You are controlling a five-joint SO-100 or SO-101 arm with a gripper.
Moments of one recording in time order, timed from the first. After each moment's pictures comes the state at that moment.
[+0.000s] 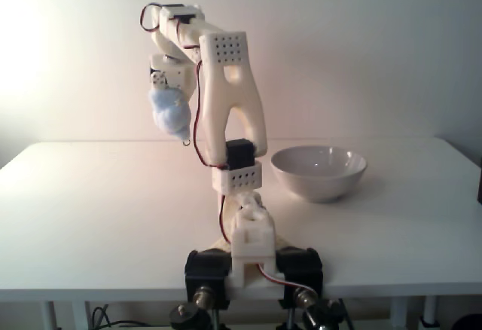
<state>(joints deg) -27.9 79.0 62.3 82.4 78.0</state>
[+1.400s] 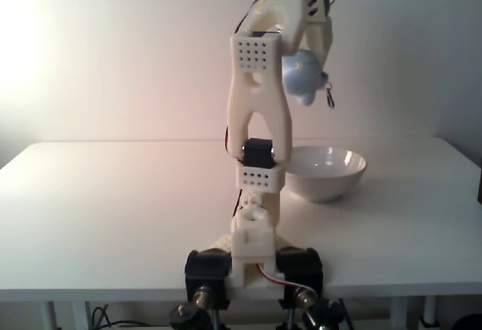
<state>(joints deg) 22.1 98.1 67.7 87.3 82.3</state>
